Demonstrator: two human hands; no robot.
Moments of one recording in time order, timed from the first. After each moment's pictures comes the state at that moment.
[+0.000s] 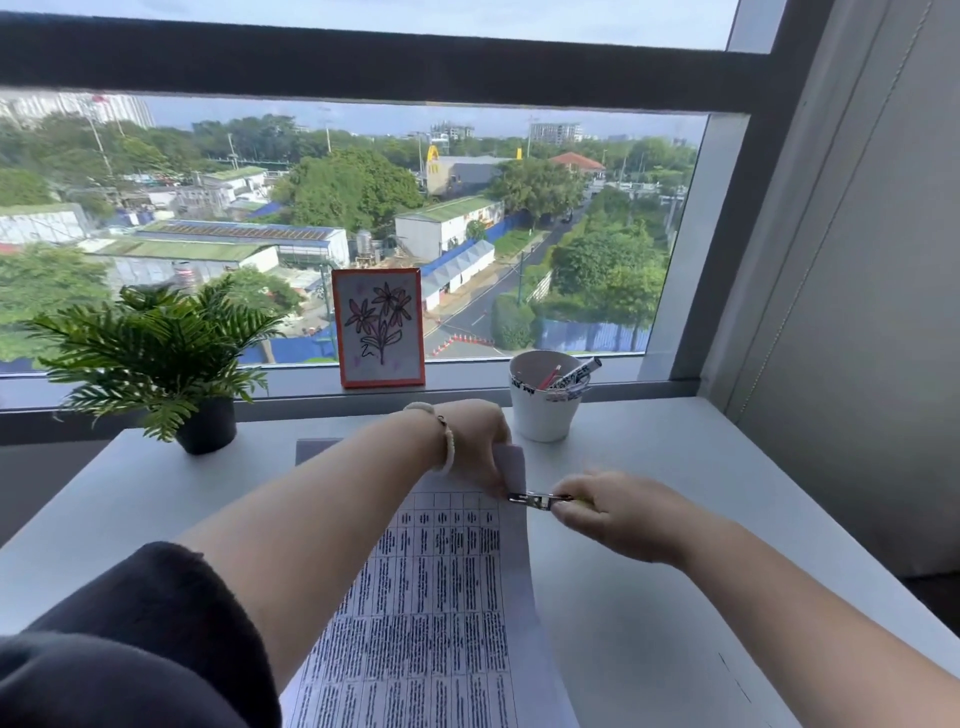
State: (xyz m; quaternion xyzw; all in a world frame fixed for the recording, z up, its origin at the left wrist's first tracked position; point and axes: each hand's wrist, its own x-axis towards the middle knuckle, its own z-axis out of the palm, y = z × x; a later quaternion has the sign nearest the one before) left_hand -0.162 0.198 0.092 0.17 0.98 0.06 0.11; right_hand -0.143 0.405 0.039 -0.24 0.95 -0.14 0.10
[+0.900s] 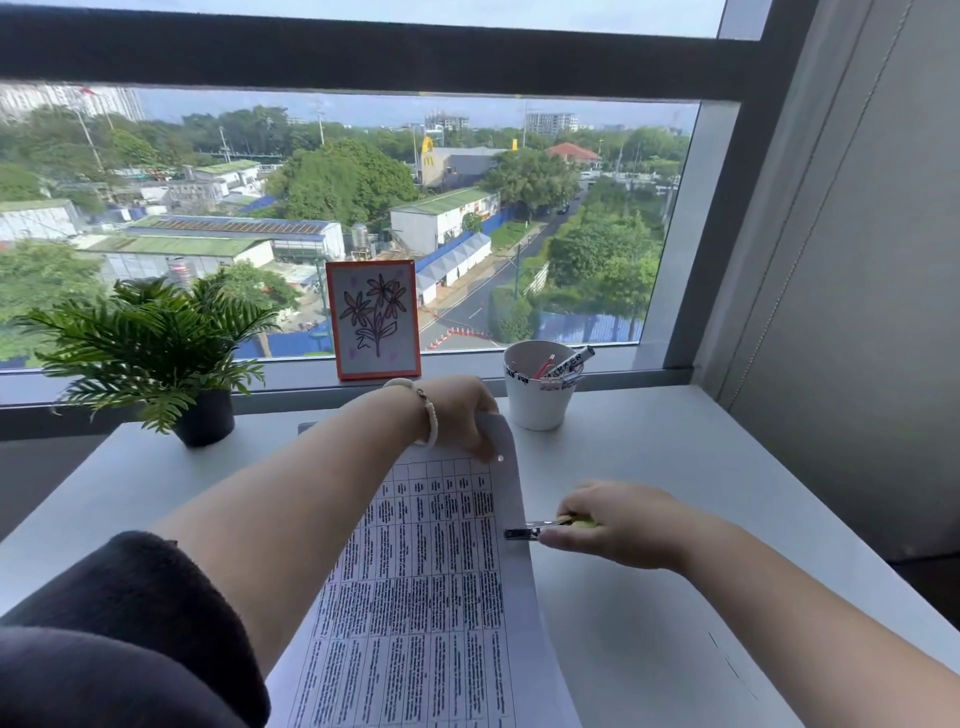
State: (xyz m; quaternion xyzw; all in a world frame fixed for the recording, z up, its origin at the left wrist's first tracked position) left_hand -0.160 0.187 0.105 0.17 0.98 0.12 0.09; right_hand -0.124 0.405 0.038 -0.23 0.96 -0.08 0.15
